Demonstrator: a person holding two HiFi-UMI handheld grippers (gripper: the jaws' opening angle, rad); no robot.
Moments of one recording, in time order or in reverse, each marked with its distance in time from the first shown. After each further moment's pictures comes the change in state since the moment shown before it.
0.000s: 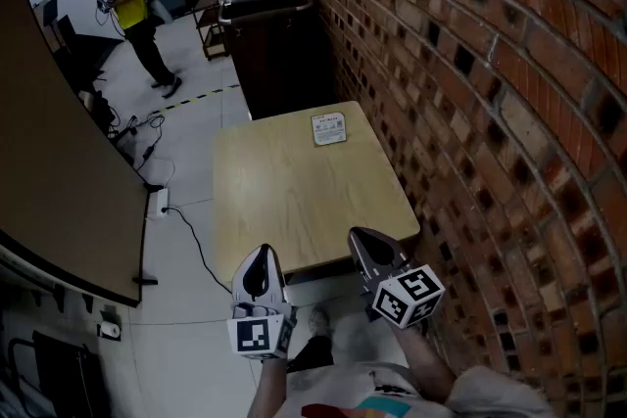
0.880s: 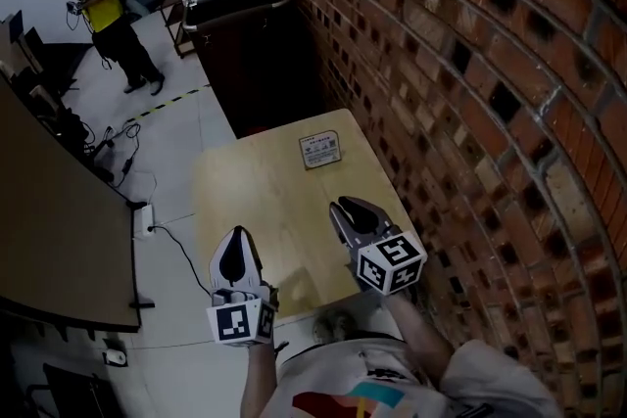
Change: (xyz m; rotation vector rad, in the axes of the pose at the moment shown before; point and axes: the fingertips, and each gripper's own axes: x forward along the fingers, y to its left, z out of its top) left arm 0.160 0.084 0.004 -0.020 -0.019 0.018; right arm 0.163 -0.108 0.018 -0.073 0.083 -0.061
